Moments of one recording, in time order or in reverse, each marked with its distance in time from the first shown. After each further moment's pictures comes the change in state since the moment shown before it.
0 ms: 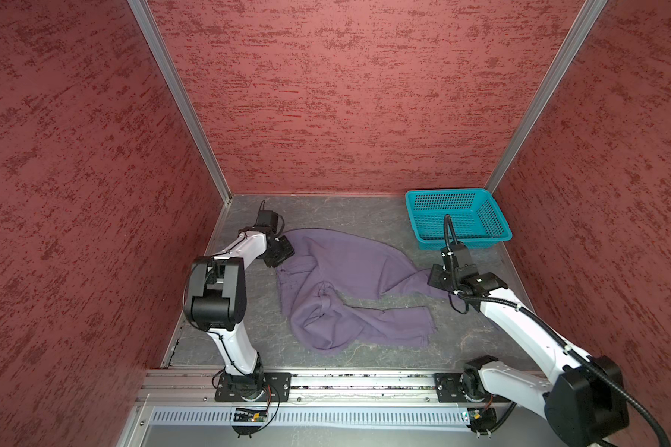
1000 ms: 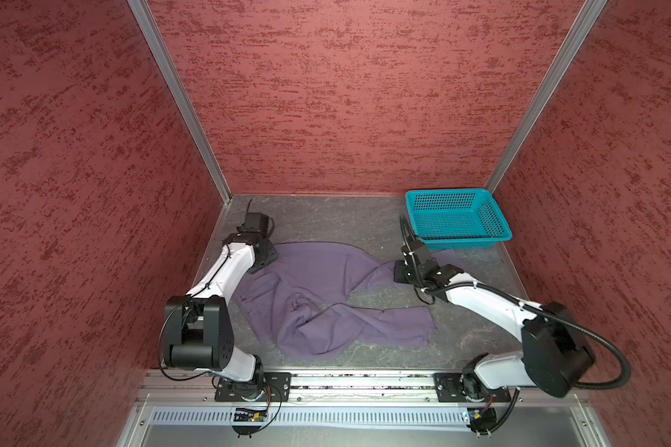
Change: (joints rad) left arm -0.039 -0.328 -0.065 -0.158 -0.333 0.018; right arm 0.273 0.354 0.159 0.272 0.006 0.014
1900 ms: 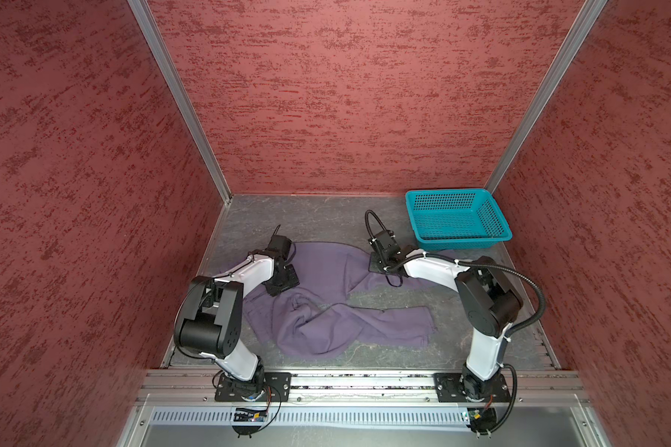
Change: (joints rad) left arm -0.100 0.099 -0.244 0.127 0.188 0.003; right arm 0.024 0.401 0.274 -0.065 0.034 0.151
